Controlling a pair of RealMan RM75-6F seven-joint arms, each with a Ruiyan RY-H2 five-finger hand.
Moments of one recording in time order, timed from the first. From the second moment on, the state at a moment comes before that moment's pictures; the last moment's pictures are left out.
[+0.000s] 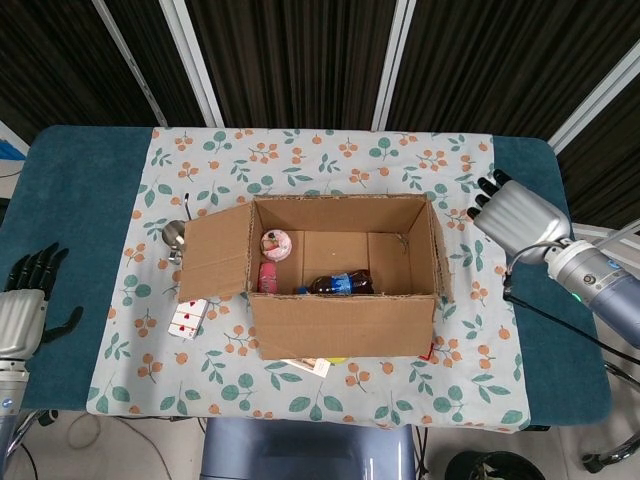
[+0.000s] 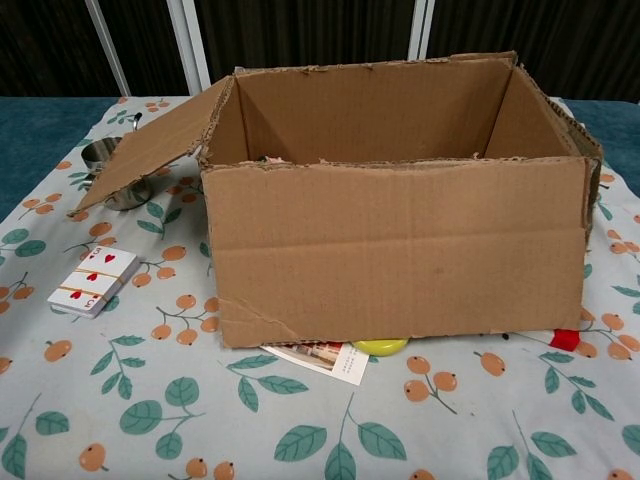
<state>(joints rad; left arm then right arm) -0.20 -1.20 -0.10 -1.54 1.40 1.40 -0.01 0.91 -0.54 0.13 -1.74 -1.56 0.62 -0.30</state>
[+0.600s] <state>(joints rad) -0.15 -1.14 -0.05 -1.57 1.47 1.47 0.10 0.38 -0.91 0.03 -1.93 -1.34 1.38 -0.40</state>
